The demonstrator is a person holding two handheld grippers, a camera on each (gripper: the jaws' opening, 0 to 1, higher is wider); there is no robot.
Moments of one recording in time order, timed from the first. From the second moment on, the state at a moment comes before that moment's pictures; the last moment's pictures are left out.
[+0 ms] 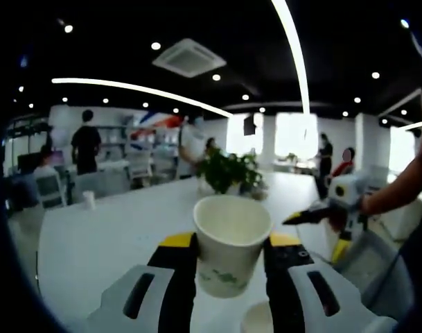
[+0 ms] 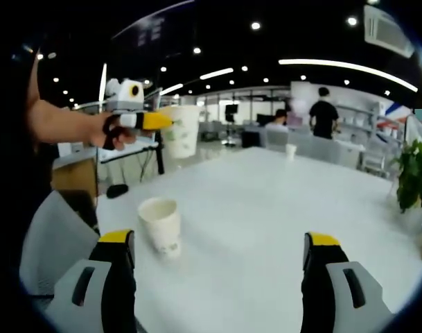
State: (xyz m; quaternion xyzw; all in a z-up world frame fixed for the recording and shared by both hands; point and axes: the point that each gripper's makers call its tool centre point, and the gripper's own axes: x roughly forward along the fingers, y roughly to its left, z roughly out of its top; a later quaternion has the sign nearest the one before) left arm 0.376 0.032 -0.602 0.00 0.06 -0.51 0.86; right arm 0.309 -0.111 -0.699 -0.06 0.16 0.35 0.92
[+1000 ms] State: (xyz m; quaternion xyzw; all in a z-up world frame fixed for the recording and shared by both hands) left arm 0.339 0.027 -0.613 -0.03 0.05 -0.55 0.83; right arm 0.311 -0.106 -0.708 -0.04 0.16 0.35 0.92
